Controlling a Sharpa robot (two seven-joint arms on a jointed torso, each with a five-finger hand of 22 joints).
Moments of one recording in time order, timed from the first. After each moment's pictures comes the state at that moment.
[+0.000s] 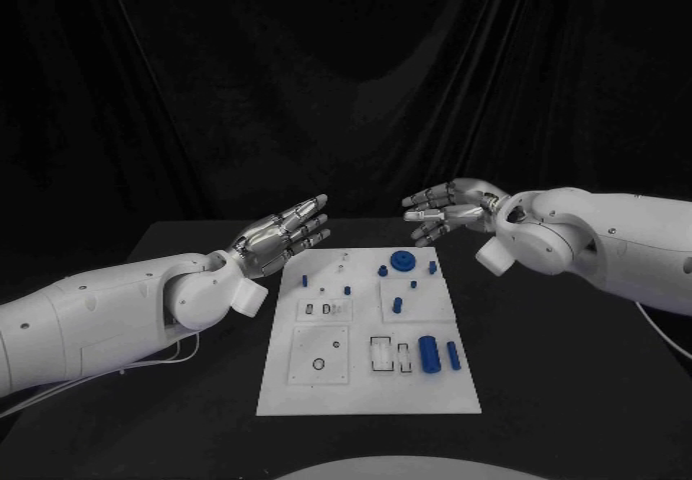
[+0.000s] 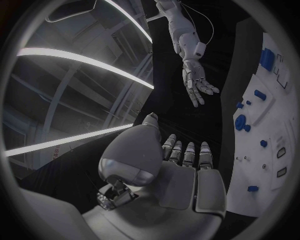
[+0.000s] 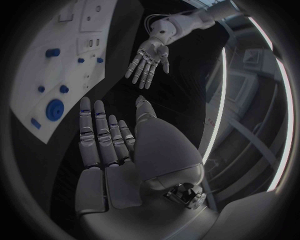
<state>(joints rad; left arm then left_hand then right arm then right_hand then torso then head) 1.21 -0.83 -0.21 1.38 0.08 0.23 0.43 1.27 0.25 -0.23 0.29 0.42 0.20 -0.04 0.04 0.03 0.02 -0.08 0.02 0.01 0.00 -0.03 0.01 0.00 0.17 0.00 0.08 0.01 0.00 1.39 -0.77 -0.21 1.37 -0.43 -0.08 0.01 1.46 0.13 -0.25 0.13 0.33 0.50 0.11 0.15 0.05 0.51 0.12 0.42 0.06 0.94 0.15 0.30 0.08 0.17 0.93 0.26 0.26 0.07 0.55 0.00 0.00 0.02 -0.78</state>
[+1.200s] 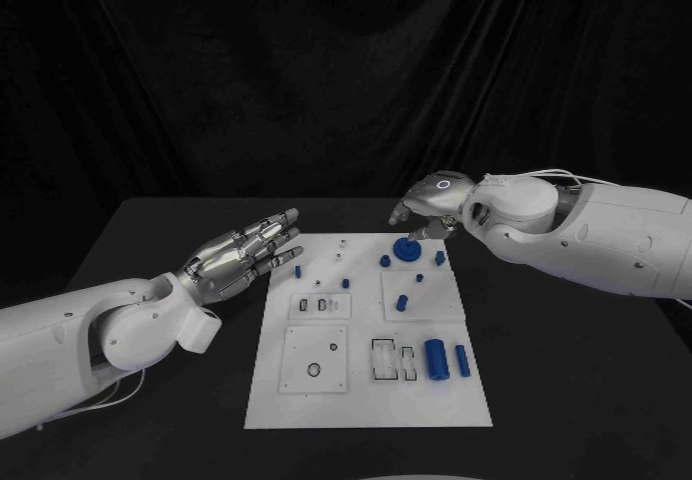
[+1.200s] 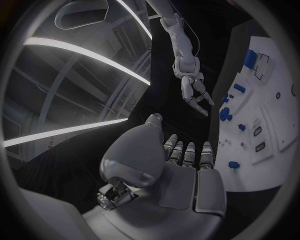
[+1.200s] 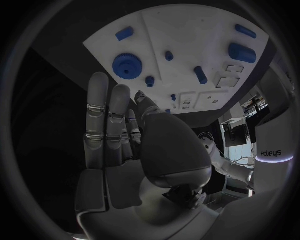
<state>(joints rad) 1.26 -0.95 -0.21 1.54 0.00 0.26 0.42 1.35 0.27 -0.20 0.27 0.53 0.20 -0.01 0.04 0.03 0.02 -0.05 0.03 0.01 0.00 0.01 0.01 0.00 0.17 0.00 0.13 0.01 0.00 1.44 -0.77 -0.21 1.39 -1.89 -0.15 -0.03 1.39 -0.03 0.08 0.06 0.17 0.77 0.03 0.11 0.07 0.84 0.04 0.22 0.06 1.46 -0.07 0.77 0.44 0.17 1.40 0.04 0.67 0.38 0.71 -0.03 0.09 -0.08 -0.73</state>
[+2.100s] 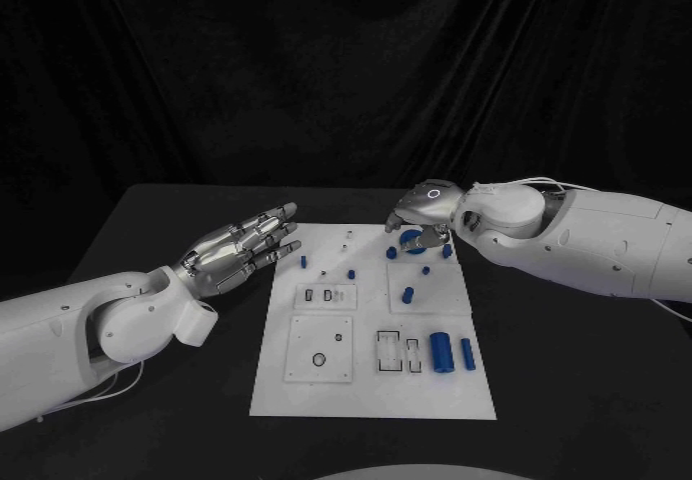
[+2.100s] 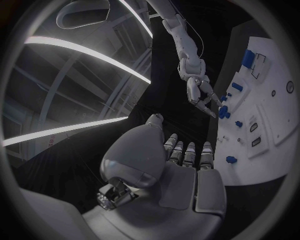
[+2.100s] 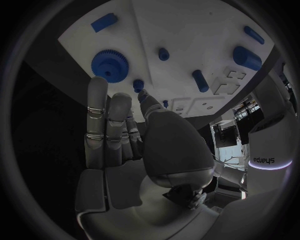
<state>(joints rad) 1.26 -0.93 -0.21 1.53 -0.01 0.28 0.42 1.35 0.27 -0.19 0.27 0.55 0.21 -0.01 0.05 0.03 0.02 -0.05 0.03 0.01 0.00 0.03 0.01 0.00 0.17 0.00 0.13 0.01 0.00 1.38 -0.75 -0.21 1.34 -1.91 -0.19 0.06 1.38 -0.05 0.11 0.08 0.14 0.84 0.09 0.12 0.07 0.92 0.05 0.19 0.06 1.46 -0.07 0.92 0.57 0.17 1.35 0.04 0.77 0.49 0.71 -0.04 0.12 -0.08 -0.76</state>
